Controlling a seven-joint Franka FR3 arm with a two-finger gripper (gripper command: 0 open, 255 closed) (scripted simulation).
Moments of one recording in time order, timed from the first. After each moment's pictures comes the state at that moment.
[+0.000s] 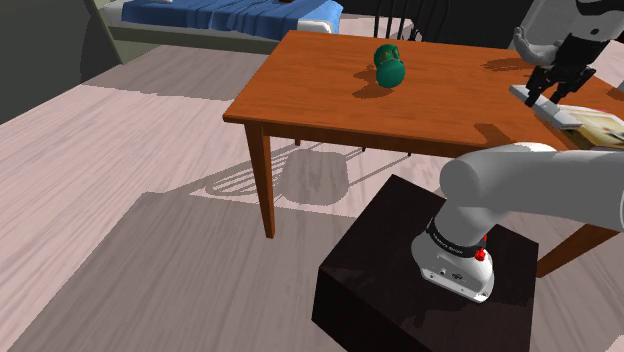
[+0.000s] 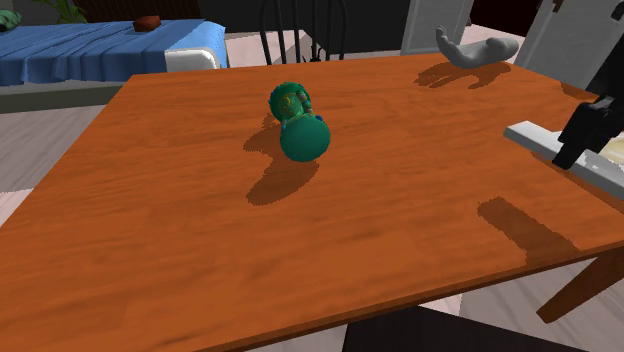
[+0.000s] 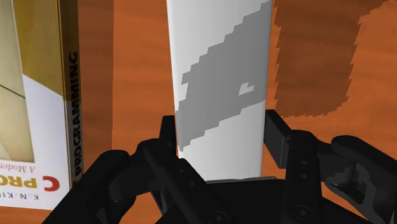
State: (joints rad) arm -0.60 -0.99 -0.73 -2.40 -0.60 1.57 -0.20
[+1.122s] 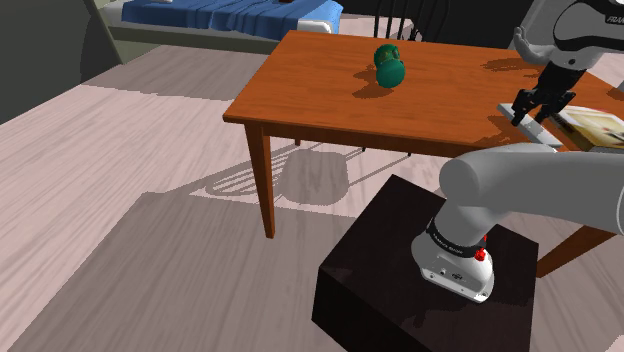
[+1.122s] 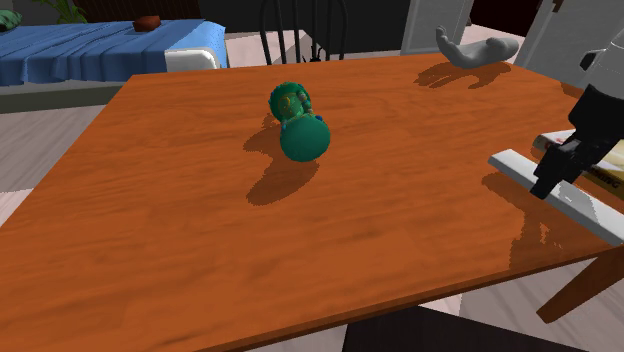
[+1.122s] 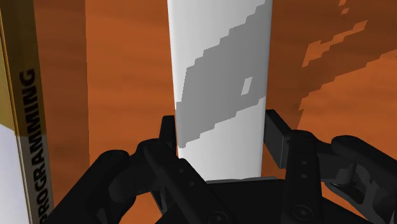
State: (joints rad) arm -0.62 -1.00 -0.81 -2.54 -0.68 1.70 -0.18
